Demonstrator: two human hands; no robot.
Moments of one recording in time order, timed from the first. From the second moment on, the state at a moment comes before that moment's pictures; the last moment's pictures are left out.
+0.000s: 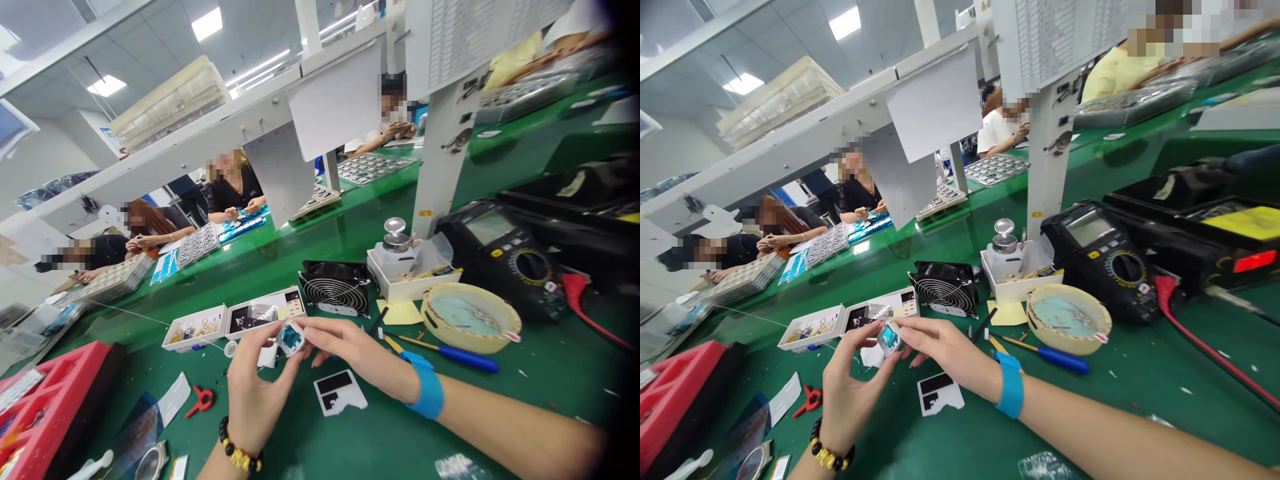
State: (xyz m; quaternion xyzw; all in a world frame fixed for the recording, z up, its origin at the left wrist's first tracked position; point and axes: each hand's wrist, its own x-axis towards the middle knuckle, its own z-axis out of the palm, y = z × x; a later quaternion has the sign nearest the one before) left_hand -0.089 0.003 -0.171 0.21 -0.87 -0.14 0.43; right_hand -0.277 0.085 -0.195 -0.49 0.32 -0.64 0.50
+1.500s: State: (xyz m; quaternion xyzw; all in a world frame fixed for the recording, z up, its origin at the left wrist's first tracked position) left_hand -0.090 0.005 -0.168 0.19 -0.89 -0.12 0.41; right_hand -0.274 0.086 -0.194 -0.53 0.33 -0.61 0.48
